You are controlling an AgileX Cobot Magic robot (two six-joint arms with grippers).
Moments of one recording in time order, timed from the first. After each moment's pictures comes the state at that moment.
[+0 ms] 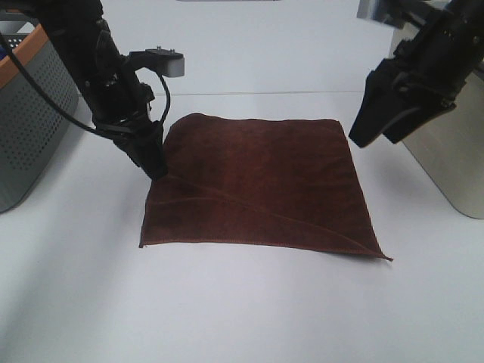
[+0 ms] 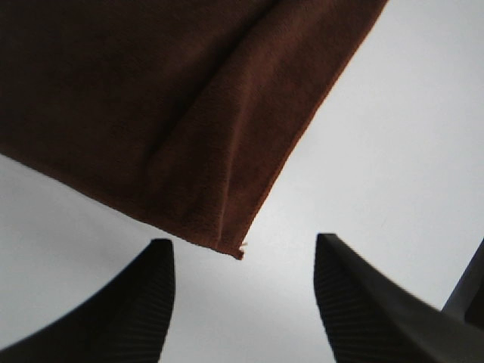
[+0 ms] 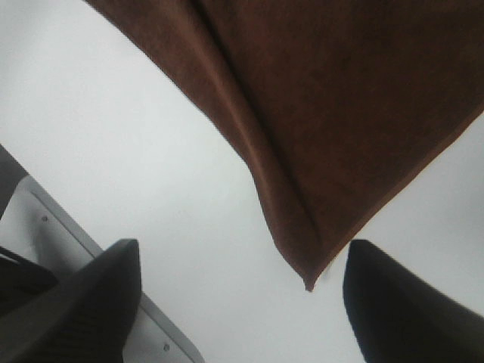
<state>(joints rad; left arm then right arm) -0.35 2.12 -1.68 -0.35 1.21 0.71 0.12 1.79 -1.38 0.49 1.08 -0.56</state>
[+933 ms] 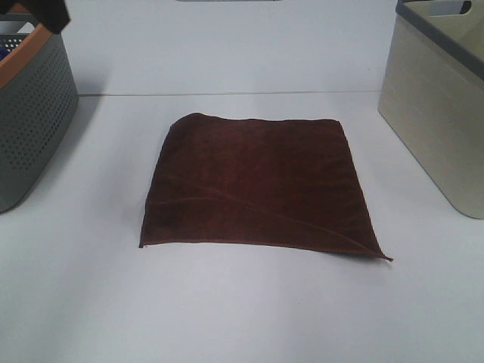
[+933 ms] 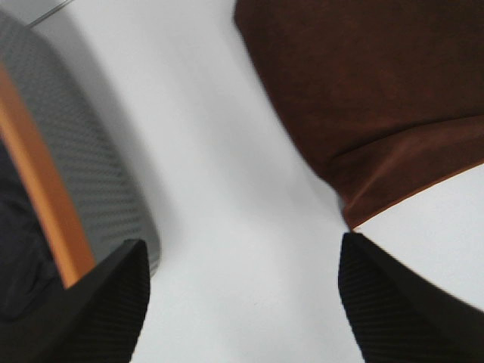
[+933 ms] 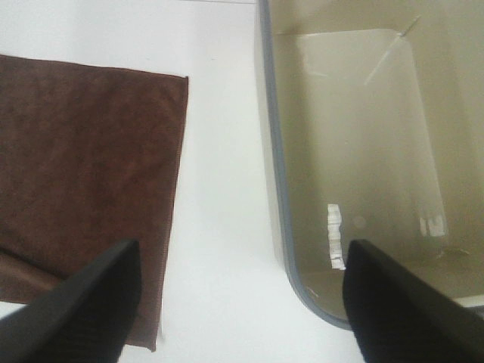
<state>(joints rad) -0.34 1.62 -1.67 0.06 1.22 0.13 0.11 1.52 -1.68 -0.05 1.09 0.11</state>
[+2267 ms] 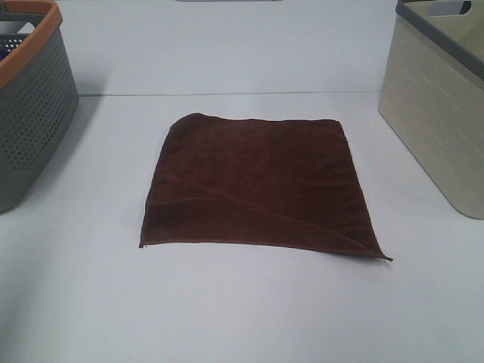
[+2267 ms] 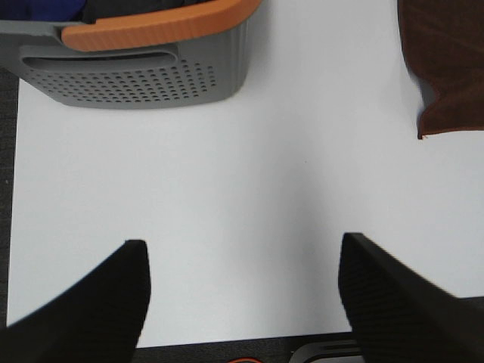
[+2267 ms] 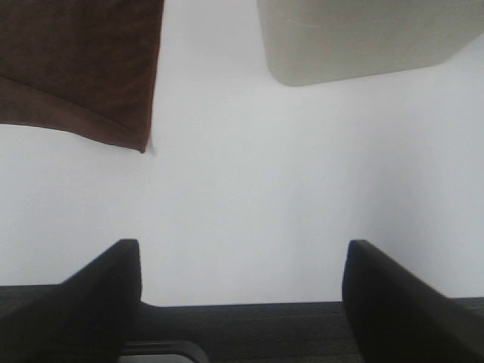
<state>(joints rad) 0.22 0.83 -0.98 -0.14 1.19 0.27 -0.05 0.66 -0.86 0.04 1.09 0.00</state>
